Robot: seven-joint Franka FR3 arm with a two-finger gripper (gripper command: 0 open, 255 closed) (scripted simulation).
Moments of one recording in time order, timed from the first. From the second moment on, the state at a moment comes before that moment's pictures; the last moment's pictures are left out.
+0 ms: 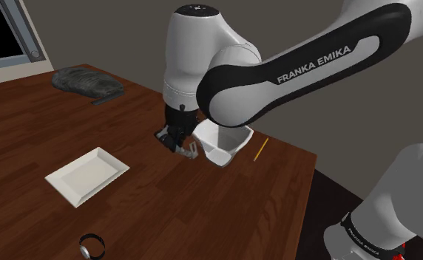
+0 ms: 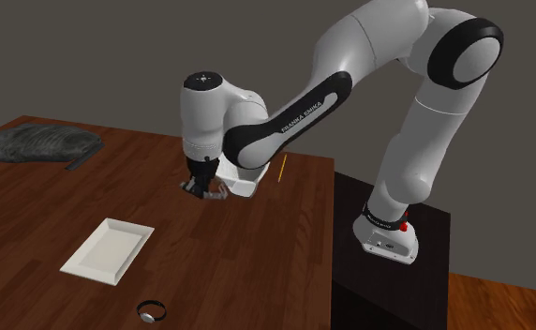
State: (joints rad) arm 0.15 -0.02 0.51 -2.15 -0.13 2.32 0.59
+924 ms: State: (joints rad) arm 0.10 -0.21 0.39 -2.26 0.00 2.28 0.34
